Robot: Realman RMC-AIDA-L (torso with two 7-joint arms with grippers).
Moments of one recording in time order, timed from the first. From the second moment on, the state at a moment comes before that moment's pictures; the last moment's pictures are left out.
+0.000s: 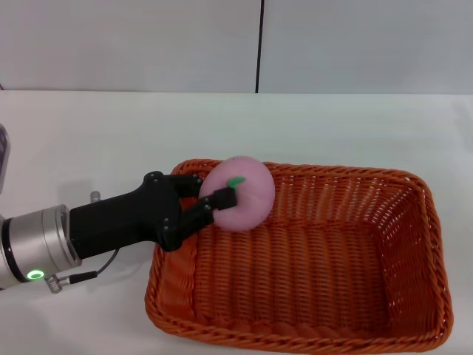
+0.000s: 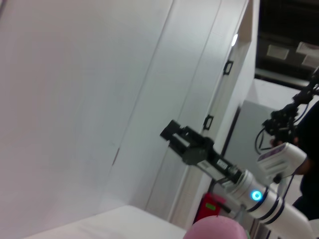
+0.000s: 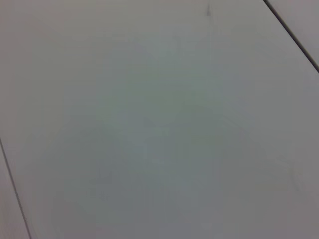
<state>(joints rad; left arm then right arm) -0.54 -2.07 0.18 0.21 -0.85 -1.77 2.13 0.36 2.07 -0.59 -0.24 -1.00 -1.52 0.98</state>
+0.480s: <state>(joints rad) -0.53 -2.07 0.17 0.21 -0.86 -1.71 2.12 0.37 2.07 -0.59 -0.24 -1.00 -1.52 0.98</state>
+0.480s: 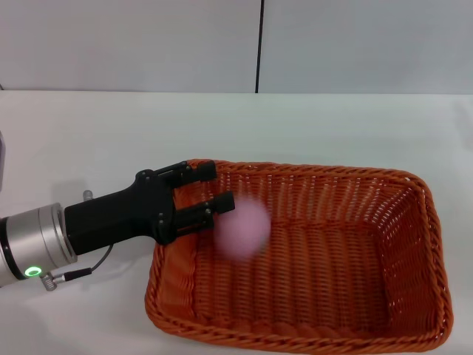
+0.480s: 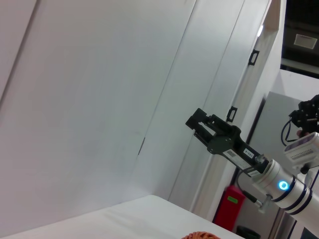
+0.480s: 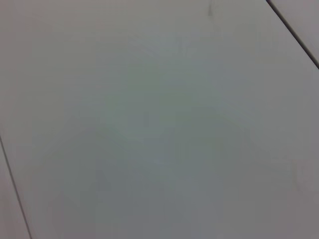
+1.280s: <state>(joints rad) -0.46 -2.06 -0.13 0.20 -0.89 -1.81 2.26 0.36 2.07 -0.56 -0.24 -1.00 -1.52 0.98</state>
